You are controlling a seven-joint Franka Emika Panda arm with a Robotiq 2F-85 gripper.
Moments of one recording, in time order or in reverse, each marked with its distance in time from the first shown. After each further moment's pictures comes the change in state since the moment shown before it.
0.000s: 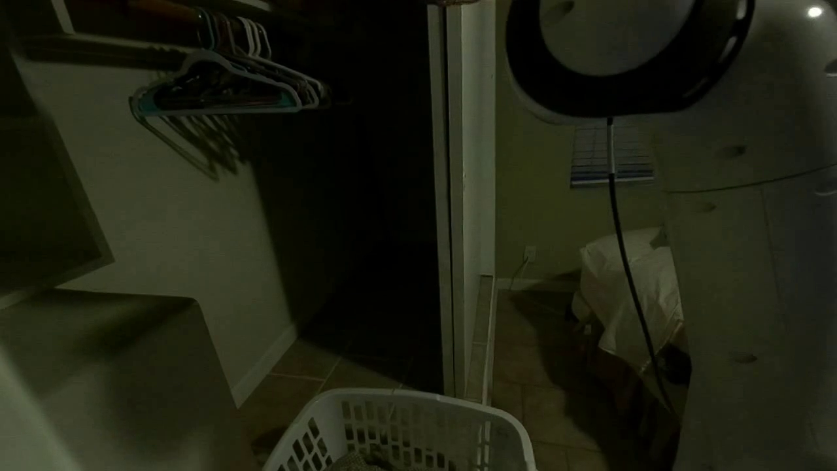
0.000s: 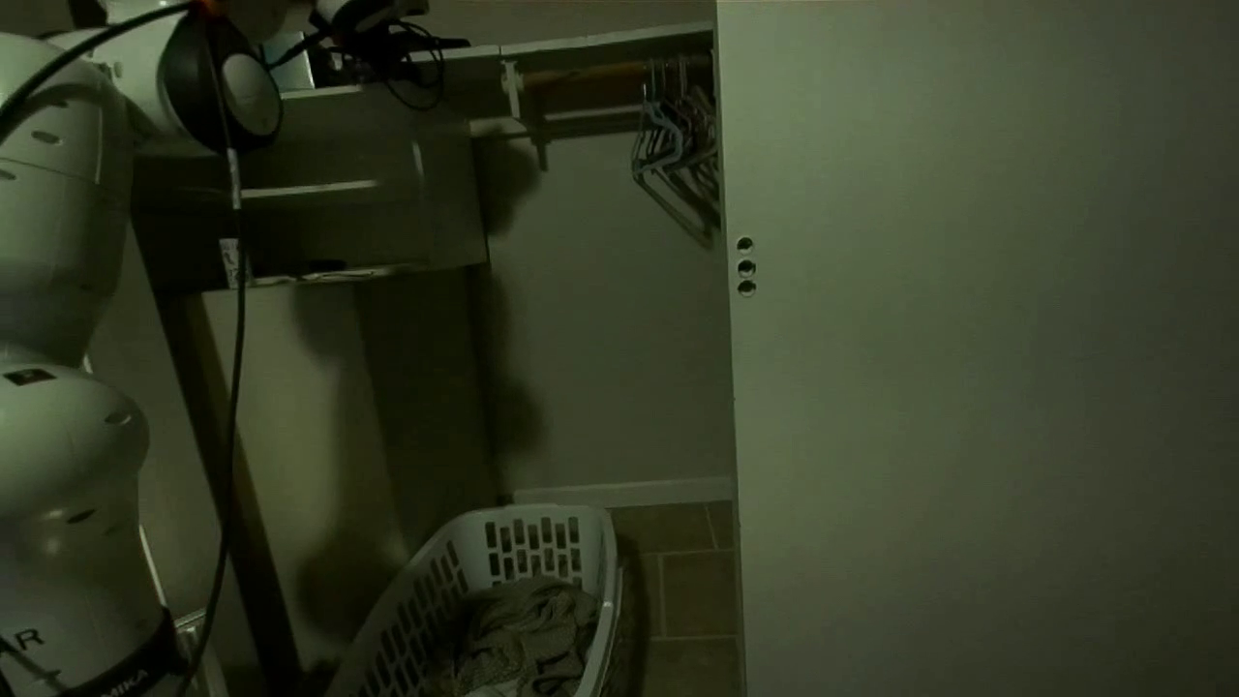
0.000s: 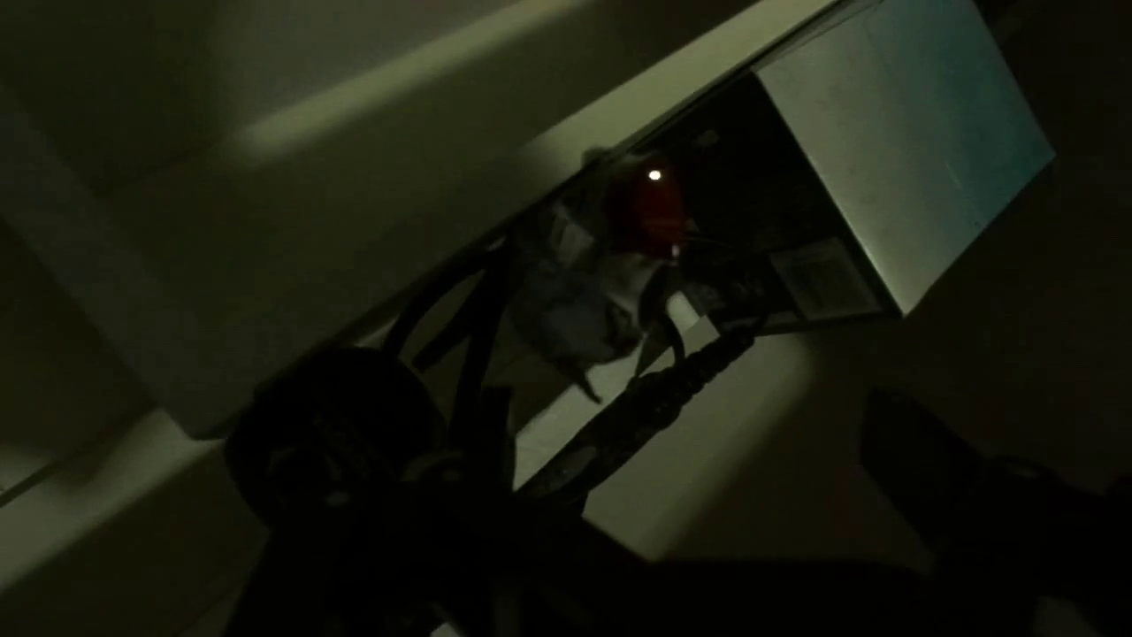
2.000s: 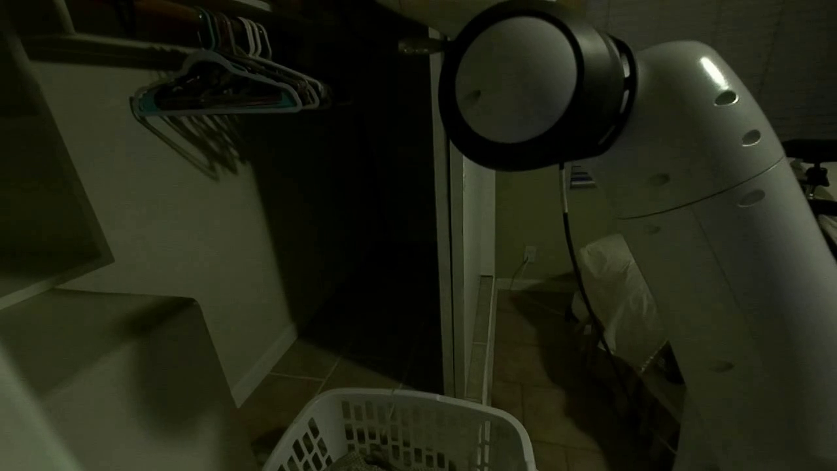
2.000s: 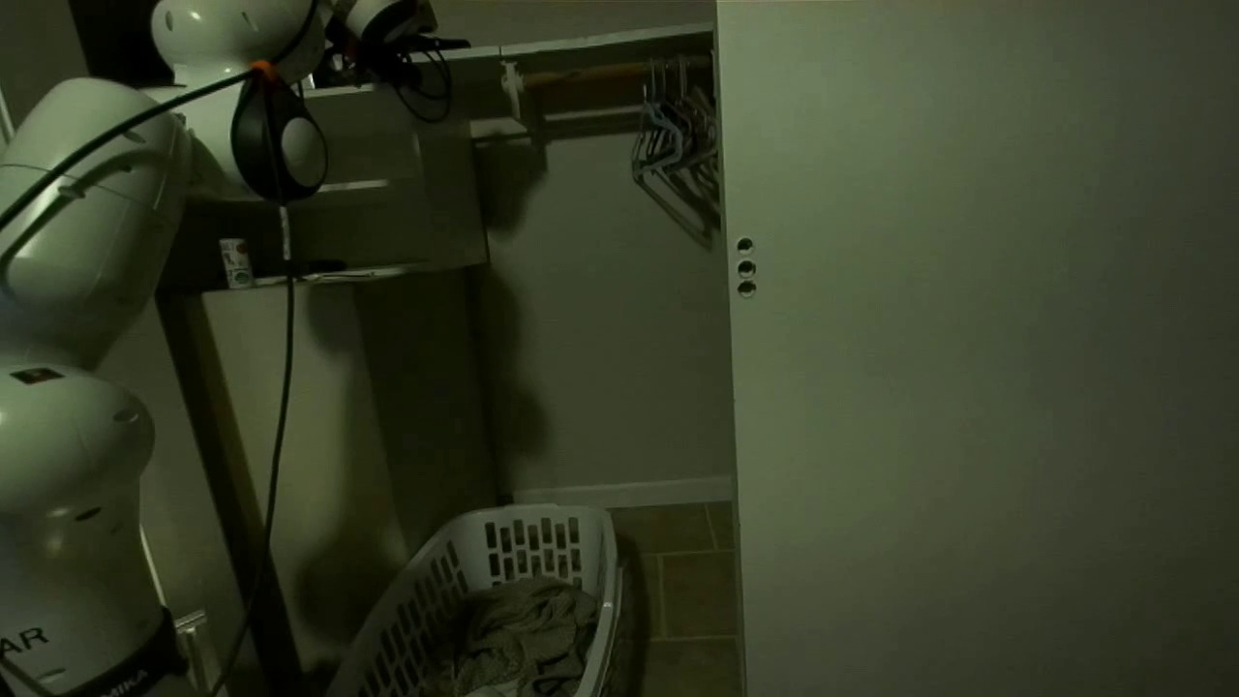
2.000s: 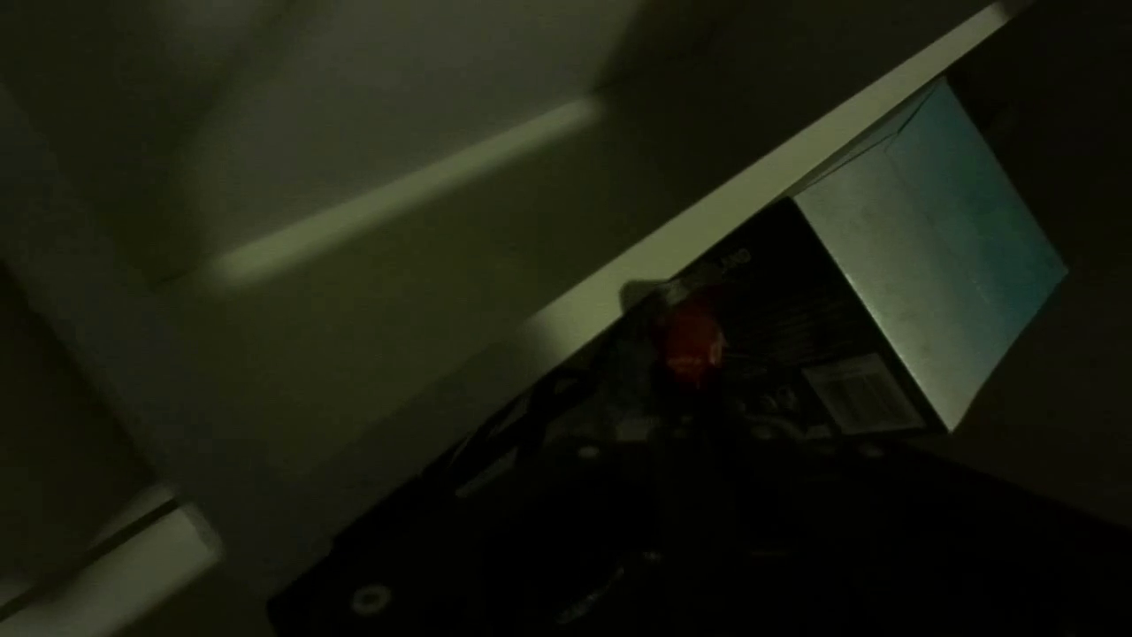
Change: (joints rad) arm 0.037 0.183 -0.007 0.271 -0.110 -0.228 0.078
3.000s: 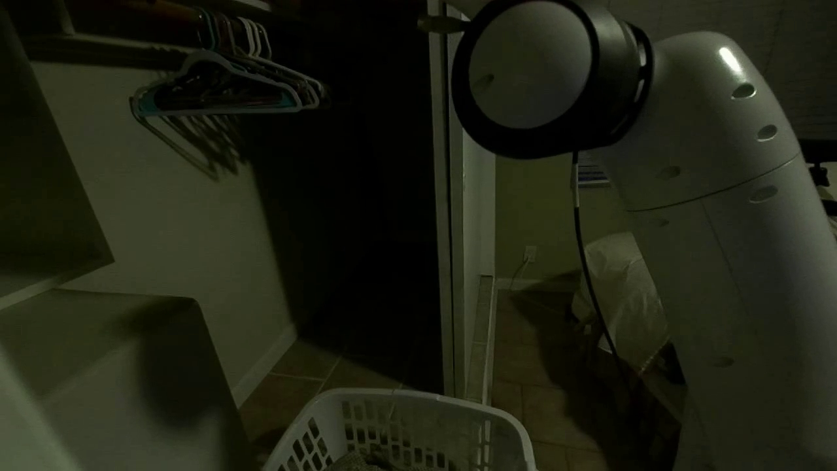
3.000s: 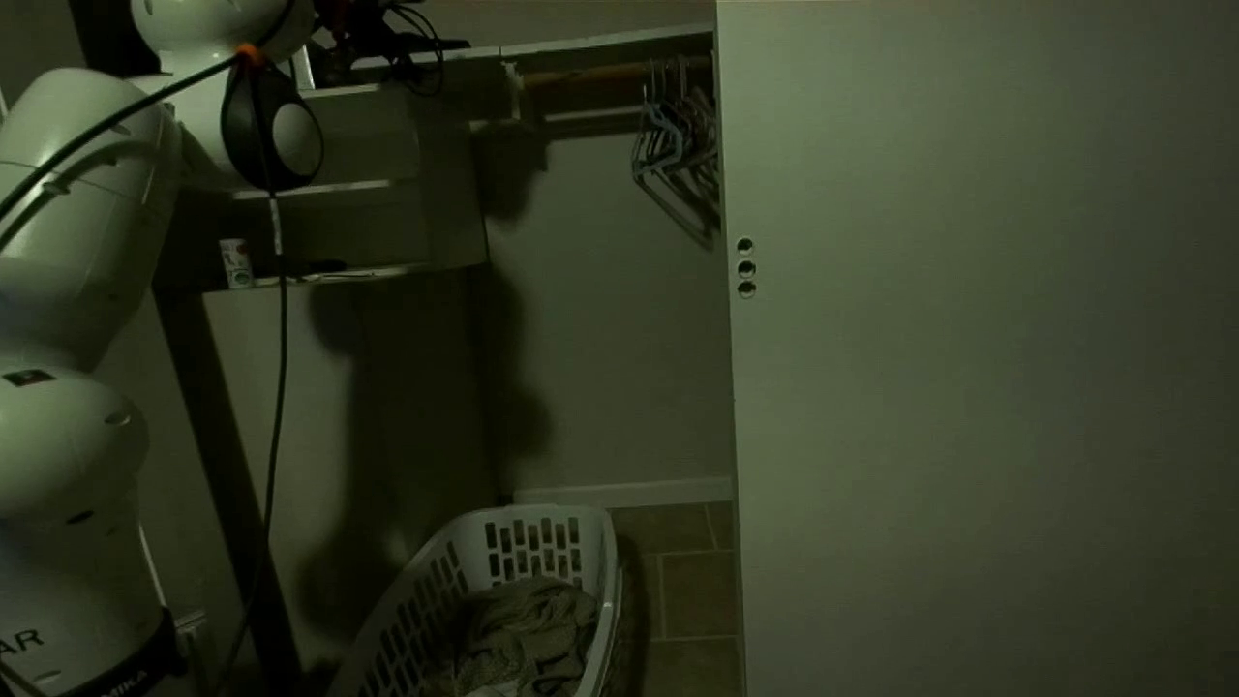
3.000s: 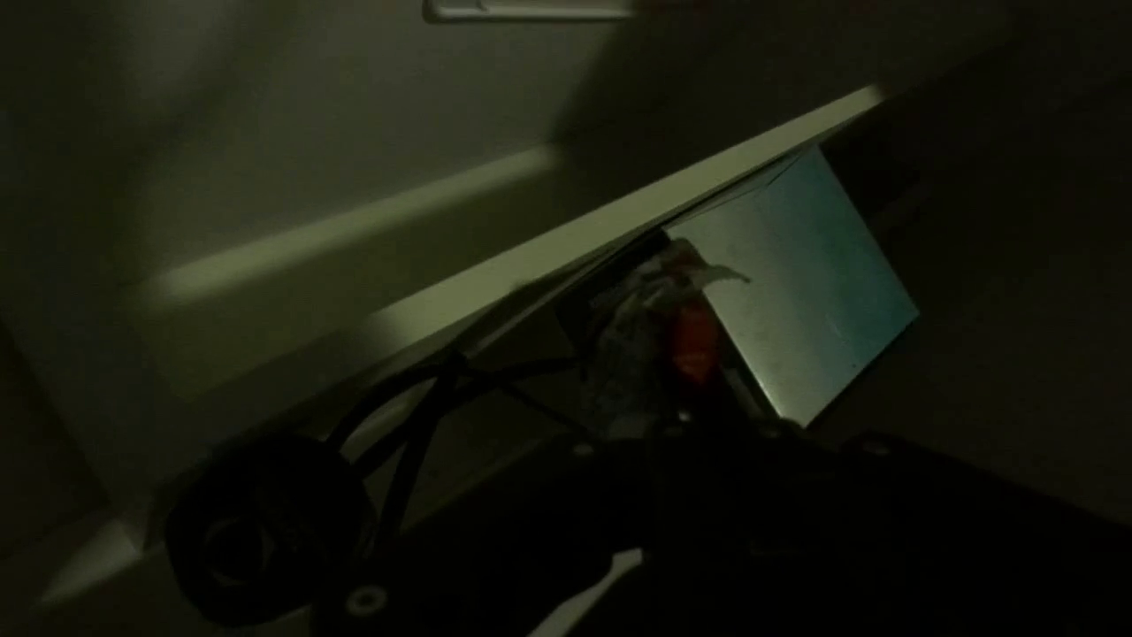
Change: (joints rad) arm -0.042 -0.041 0.002 0.053 0.005 -0.171 -0.008
